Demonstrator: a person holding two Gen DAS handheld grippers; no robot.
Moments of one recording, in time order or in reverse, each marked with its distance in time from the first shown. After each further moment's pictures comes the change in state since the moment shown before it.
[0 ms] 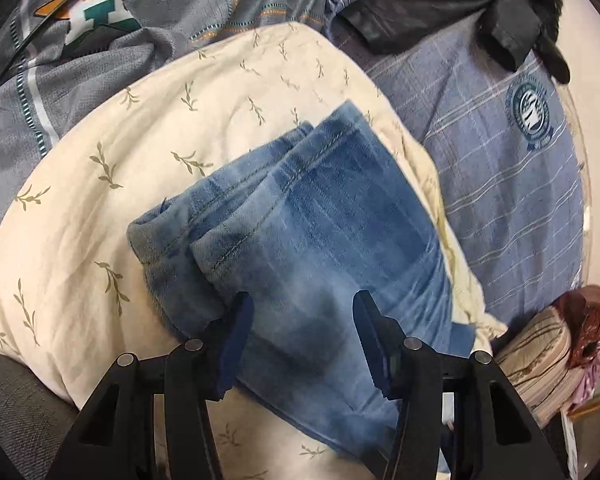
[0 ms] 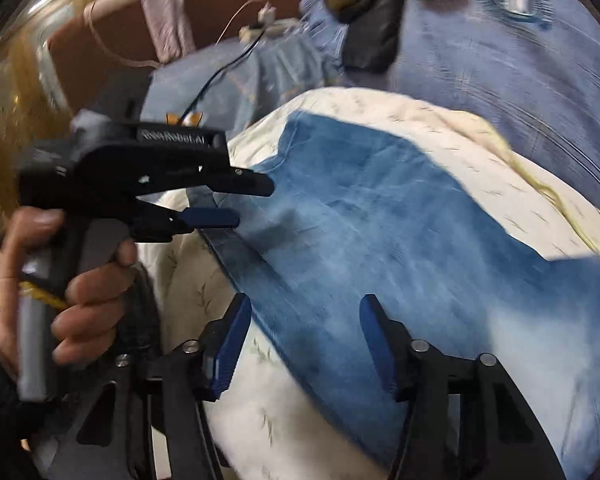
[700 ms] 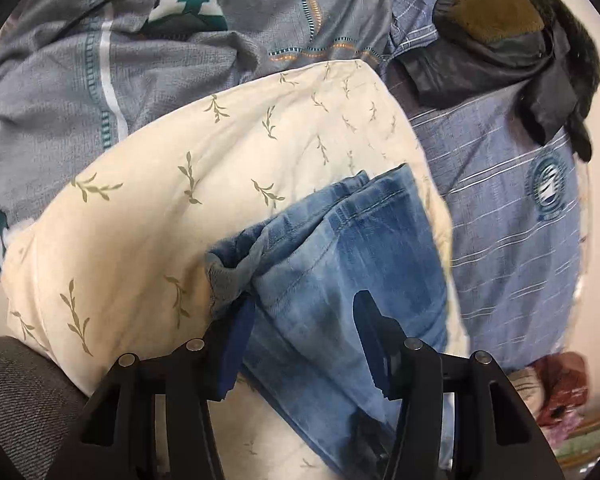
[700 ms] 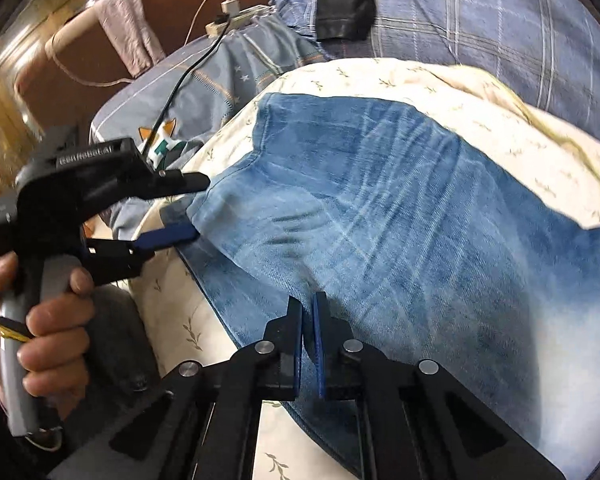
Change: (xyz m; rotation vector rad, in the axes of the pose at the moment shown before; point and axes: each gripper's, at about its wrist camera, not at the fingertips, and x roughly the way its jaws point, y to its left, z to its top) left arm -0.009 0.043 0.019 -0.199 -0.086 0.011; right arm 0.025 -0.021 0.005 0.197 0.023 0.099
